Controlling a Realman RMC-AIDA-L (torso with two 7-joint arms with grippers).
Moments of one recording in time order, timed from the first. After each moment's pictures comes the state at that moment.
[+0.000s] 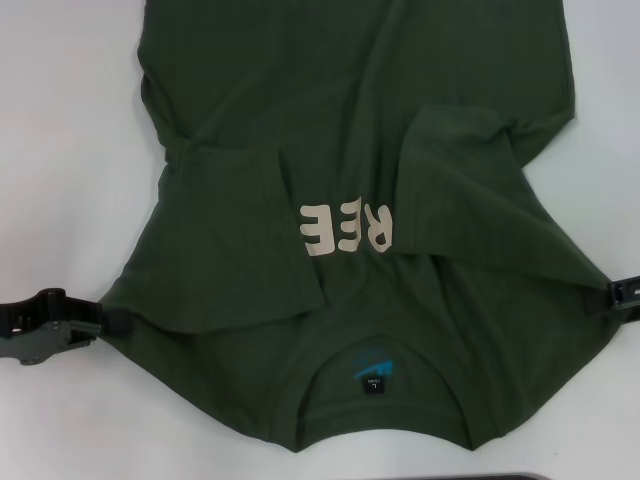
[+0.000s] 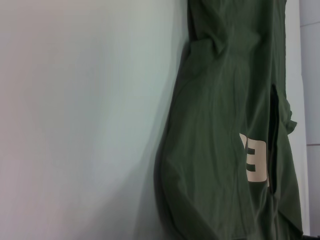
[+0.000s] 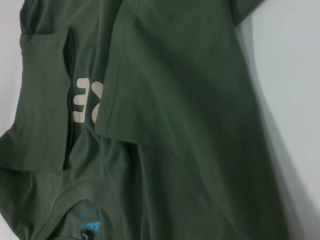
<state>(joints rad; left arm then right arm) -0.38 -2.06 -2.70 -0.76 -0.70 1.77 -2.41 0.48 1.90 -0.54 -0.69 -2.58 -1.76 2.30</state>
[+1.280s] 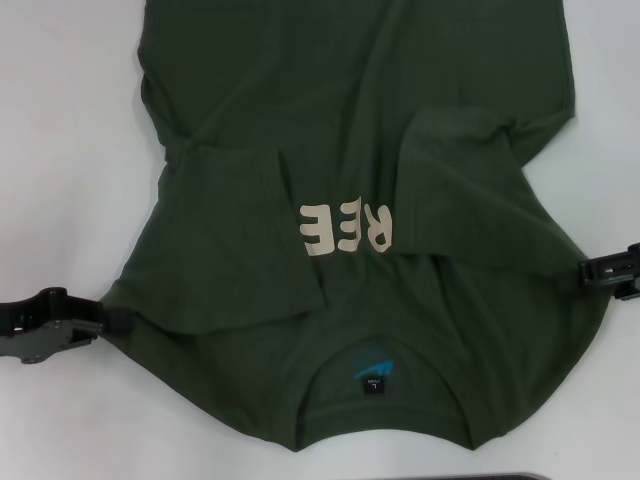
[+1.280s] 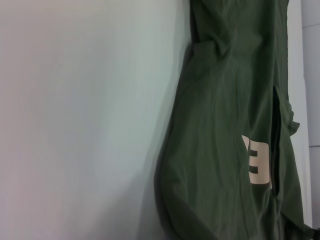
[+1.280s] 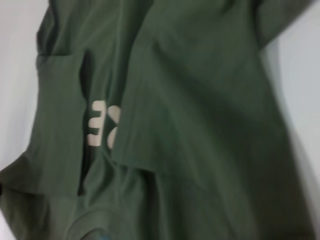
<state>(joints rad) -0.38 -2.06 -2.70 -0.76 -0.70 1.76 -2.41 0.51 1.91 -0.52 -0.63 -2.56 -1.70 2.30</state>
